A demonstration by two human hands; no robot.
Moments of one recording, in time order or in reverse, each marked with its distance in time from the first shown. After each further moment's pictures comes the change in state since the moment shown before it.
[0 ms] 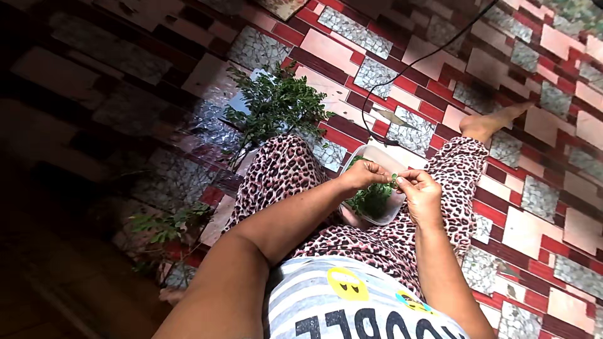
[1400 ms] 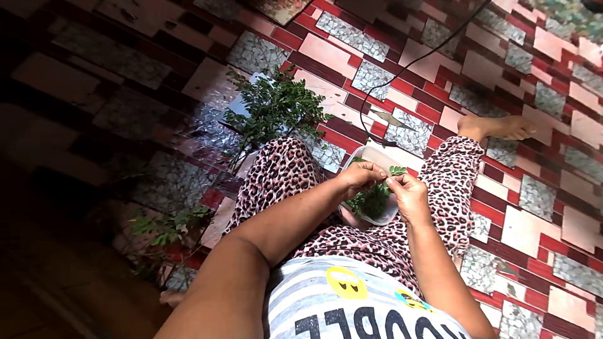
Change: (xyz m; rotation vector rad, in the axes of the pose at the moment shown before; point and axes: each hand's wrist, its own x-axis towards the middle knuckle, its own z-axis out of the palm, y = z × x) left_hand -0.008 -0.002 0.004 -0.203 0.055 -0.111; right_hand -0.002 0.002 0.014 -0.118 -0.016 0.124
